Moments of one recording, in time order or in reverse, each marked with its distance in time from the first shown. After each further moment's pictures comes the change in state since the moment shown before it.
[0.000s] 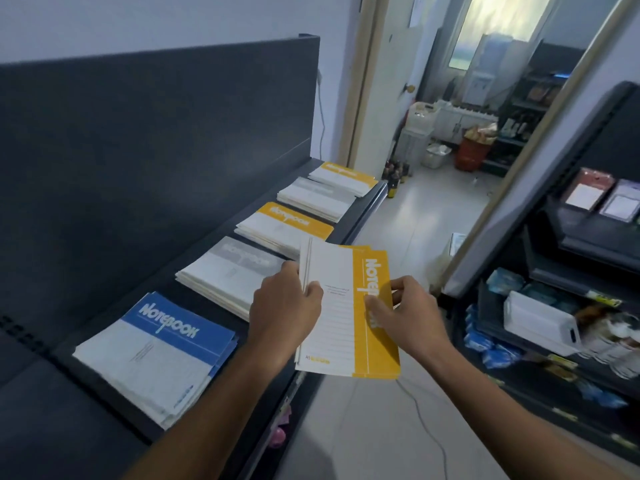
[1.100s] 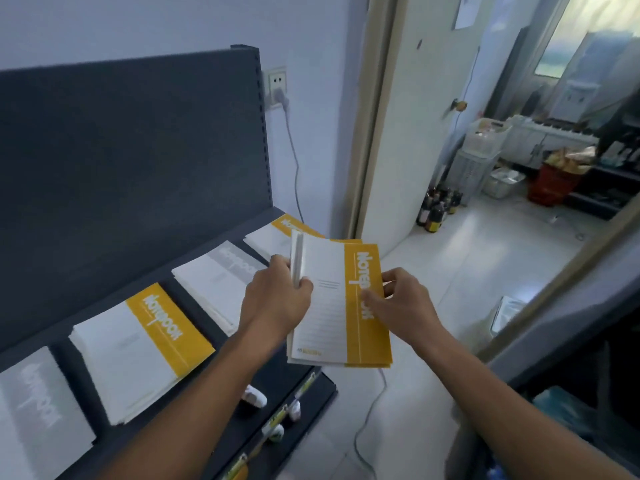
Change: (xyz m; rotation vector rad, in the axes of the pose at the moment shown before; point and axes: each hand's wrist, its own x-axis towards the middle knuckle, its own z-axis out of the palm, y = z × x) left_hand 0.335 0.187 0.209 0.051 0.153 -0.168; right_hand 0.473 0.063 -0.093 0.082 -0.257 -0.181
